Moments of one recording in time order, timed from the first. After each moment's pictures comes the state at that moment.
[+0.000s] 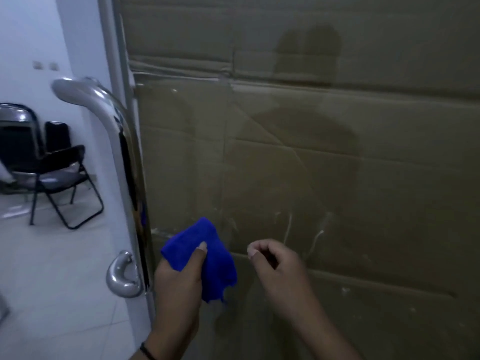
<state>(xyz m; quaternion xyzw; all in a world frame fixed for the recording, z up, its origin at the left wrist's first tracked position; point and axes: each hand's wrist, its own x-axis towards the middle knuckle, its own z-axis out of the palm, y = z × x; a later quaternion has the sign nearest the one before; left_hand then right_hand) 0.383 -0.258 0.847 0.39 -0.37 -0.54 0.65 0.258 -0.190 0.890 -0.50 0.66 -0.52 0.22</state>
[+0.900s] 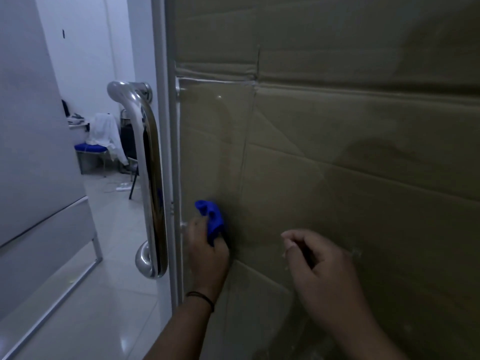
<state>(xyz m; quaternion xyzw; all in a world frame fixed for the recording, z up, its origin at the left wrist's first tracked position) 0.326 -0.316 0.833 0.51 -0.52 -0.07 0.69 0.176 -0.212 0.919 -0.66 0.53 -0.52 0.14</state>
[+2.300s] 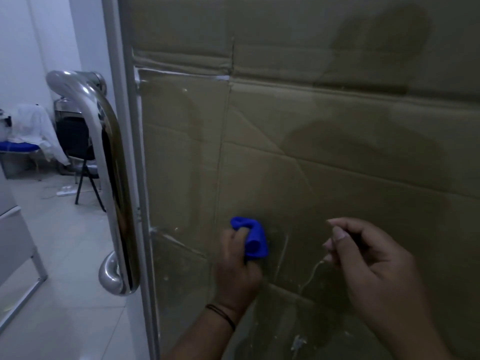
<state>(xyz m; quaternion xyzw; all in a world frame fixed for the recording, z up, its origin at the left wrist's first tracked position) 0.269 -0.296 0.832 0.34 -0.65 -0.06 0.67 0.146 -0.179 0.940 -0.55 0.54 -0.63 0.06</state>
